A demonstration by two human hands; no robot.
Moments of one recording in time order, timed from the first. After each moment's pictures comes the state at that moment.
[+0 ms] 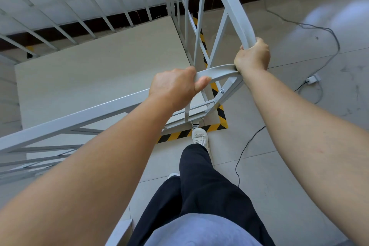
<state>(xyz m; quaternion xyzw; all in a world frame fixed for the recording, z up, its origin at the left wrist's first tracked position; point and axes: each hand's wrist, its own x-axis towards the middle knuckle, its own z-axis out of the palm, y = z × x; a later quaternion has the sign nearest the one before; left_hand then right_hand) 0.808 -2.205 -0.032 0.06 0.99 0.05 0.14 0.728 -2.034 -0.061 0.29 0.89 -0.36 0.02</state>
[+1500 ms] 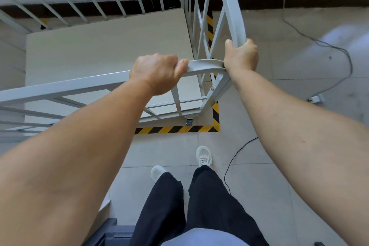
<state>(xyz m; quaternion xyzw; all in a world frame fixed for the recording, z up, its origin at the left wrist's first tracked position) 0.796 -2.191 -0.035 0.00 1.00 0.06 0.07 0.708 -2.016 -0.064 0.20 0.90 -0.37 0.05</state>
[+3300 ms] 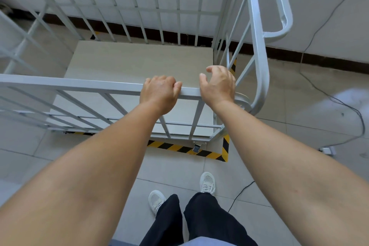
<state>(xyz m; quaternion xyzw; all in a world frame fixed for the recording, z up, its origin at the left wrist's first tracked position) 0.875 -2.253 -0.025 -0.20 0.97 0.12 0.03 0.795 -2.121 -0.024 -0.14 0.95 -0.28 0.04</state>
